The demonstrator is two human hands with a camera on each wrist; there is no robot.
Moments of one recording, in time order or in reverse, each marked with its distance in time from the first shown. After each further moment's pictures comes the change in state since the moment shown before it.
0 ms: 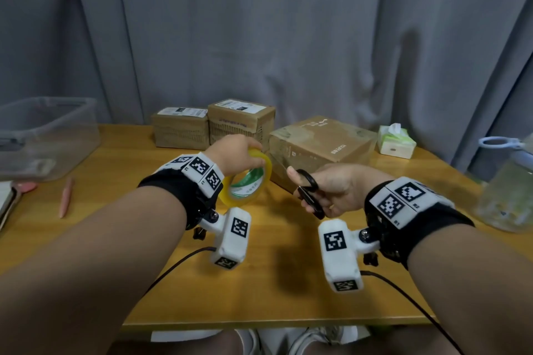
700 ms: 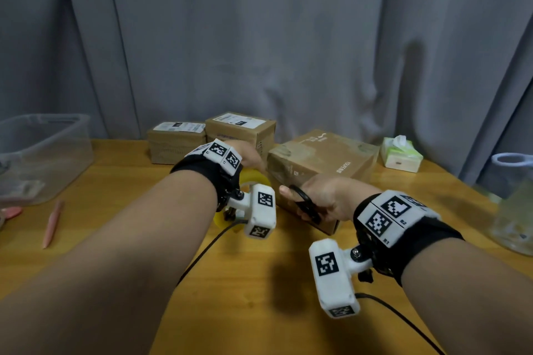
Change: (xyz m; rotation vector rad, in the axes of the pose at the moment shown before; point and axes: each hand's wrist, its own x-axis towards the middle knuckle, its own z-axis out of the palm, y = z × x) left_hand 0.059 0.016 -0.019 0.069 -0.332 -0.240; right_hand 0.034 -0.020 0.001 -0.040 0.095 -0.105
